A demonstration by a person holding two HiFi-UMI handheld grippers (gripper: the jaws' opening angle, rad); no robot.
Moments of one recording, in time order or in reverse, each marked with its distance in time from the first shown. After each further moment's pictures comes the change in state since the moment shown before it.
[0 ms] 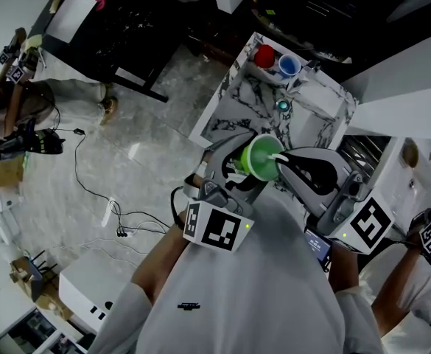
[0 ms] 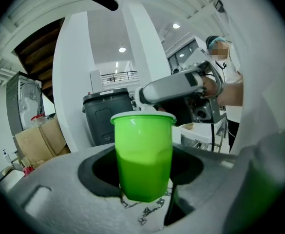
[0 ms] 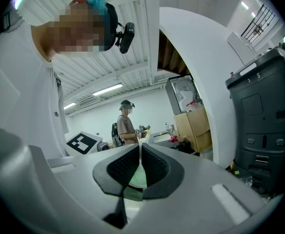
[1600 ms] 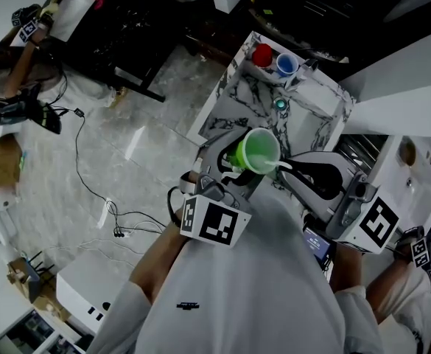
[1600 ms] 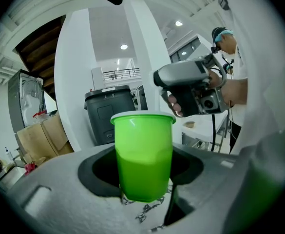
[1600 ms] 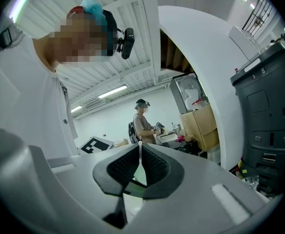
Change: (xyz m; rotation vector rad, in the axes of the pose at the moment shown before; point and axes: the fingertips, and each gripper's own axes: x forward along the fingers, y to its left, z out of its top) left arm -0.002 0.006 -0.008 -0.014 0.027 0.012; right arm -0.009 0.015 0.009 0.026 -0.015 0.077
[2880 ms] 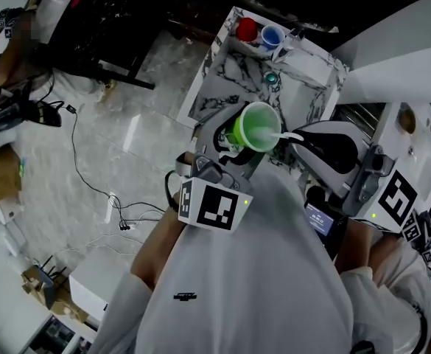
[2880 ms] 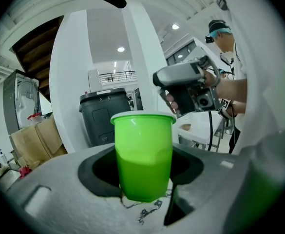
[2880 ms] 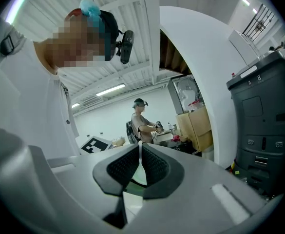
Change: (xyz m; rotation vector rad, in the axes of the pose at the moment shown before) left arm 0.008 -0.012 0.010 0.018 -0.029 -0.040; right arm -0.023 -0.006 0.003 -0.007 0.031 -0.035
